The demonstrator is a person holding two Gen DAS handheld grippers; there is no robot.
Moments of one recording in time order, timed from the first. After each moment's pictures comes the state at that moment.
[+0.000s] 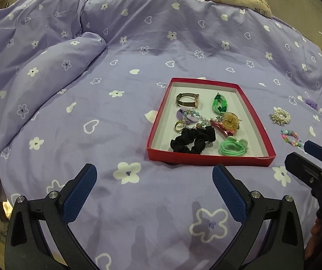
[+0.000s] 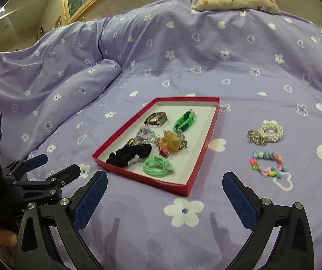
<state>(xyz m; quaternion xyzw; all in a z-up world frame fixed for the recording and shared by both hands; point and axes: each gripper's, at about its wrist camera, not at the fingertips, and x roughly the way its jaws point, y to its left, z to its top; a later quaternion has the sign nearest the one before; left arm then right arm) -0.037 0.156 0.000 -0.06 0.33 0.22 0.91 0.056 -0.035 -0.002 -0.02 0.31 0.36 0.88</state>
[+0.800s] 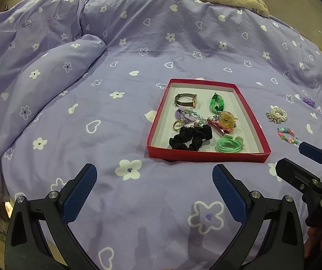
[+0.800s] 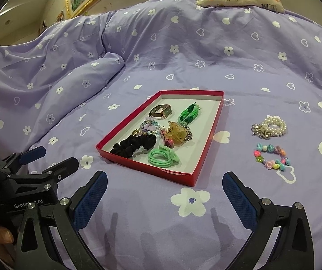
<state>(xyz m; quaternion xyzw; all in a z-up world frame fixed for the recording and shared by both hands) -0.048 0.150 0.005 -0.06 0.33 0.22 0.91 0.046 -0.031 -0.004 -0.04 0.32 0.36 0.88</state>
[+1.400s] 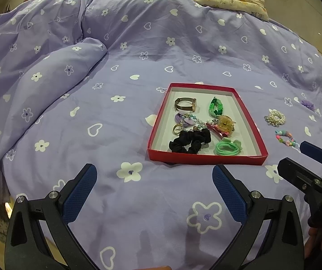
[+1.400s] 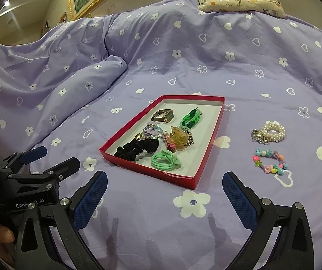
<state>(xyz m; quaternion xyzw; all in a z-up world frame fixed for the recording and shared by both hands) -0.052 0.149 0.012 -0.06 0.32 0.22 0.92 0.039 -0.032 0.005 -0.04 0.30 0.37 0.88</state>
